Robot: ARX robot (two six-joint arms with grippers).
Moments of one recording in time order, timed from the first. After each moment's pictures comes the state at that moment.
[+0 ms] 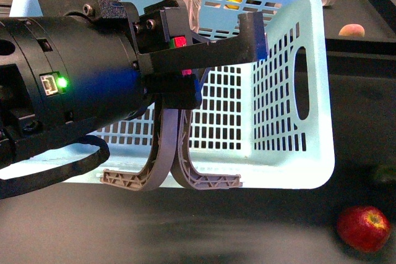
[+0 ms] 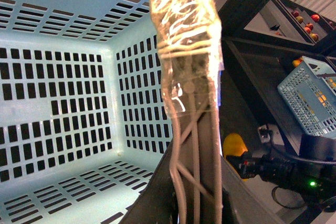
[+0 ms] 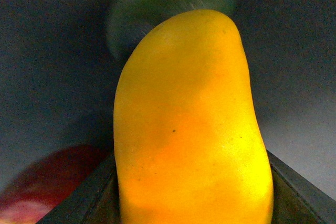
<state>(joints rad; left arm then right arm) -0.57 1.60 0.50 0.88 0.08 -0.40 -0.44 2.53 0.68 0.91 -0.19 -0.04</state>
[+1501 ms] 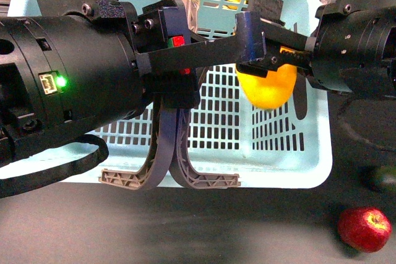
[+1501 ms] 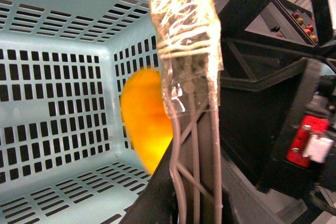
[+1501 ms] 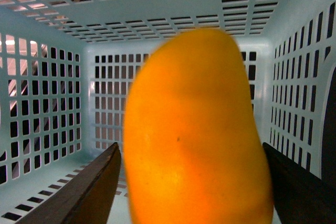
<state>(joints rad) -0.57 1.60 0.50 0.88 0.08 -0.41 0.42 1.68 0.65 0.58 -0.07 0.43</state>
